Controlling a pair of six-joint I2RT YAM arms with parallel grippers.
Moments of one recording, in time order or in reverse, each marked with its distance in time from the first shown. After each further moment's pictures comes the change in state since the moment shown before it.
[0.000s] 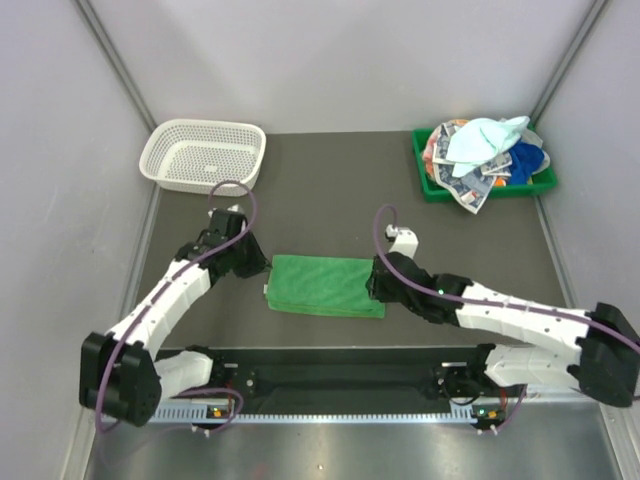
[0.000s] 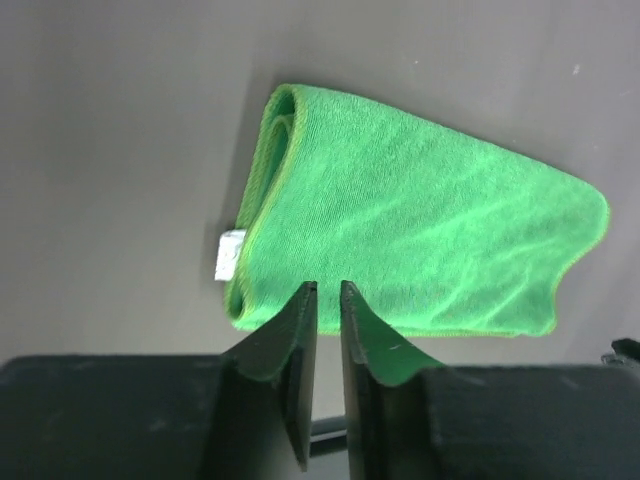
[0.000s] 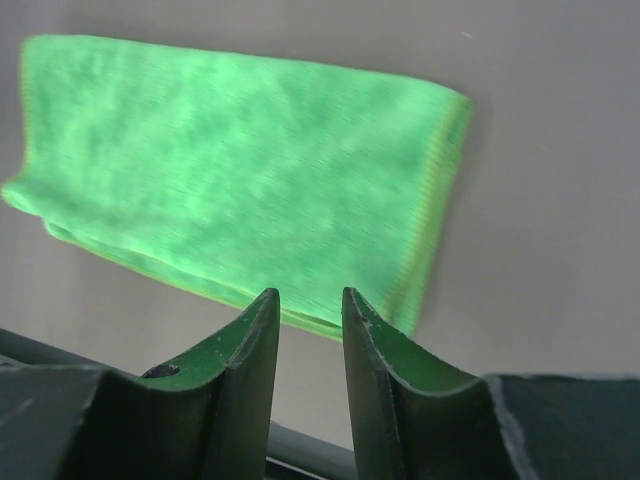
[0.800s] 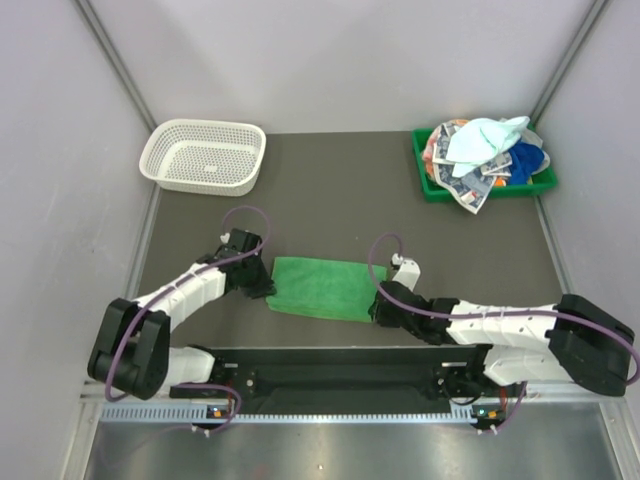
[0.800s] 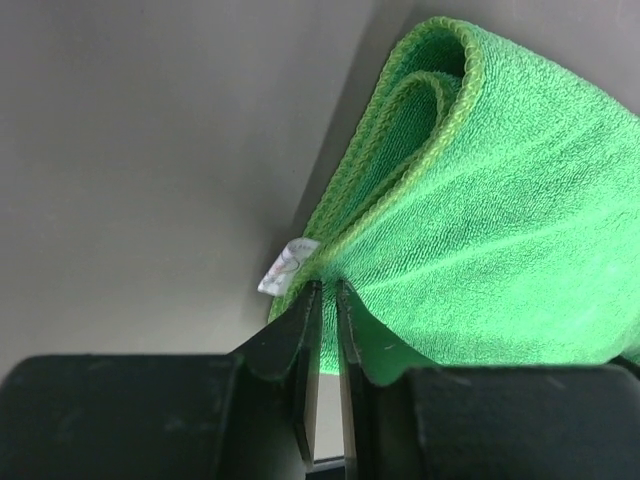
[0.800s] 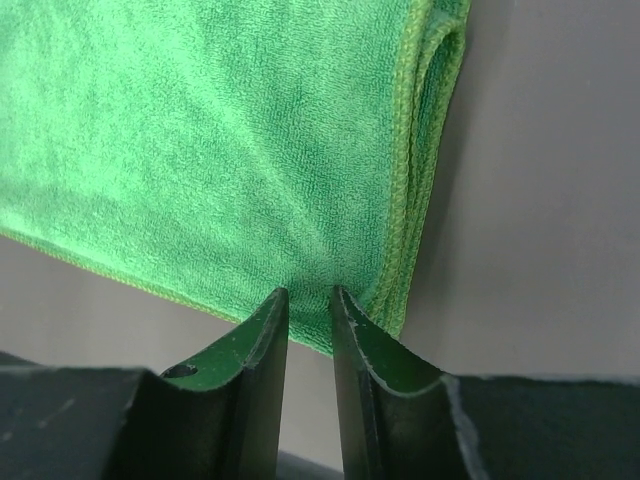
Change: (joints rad) left arm -0.055 0.179 -0.181 0.183 -0.029 -0.086; right arm 0.064 0.130 -0.232 0.281 -0.016 0.195
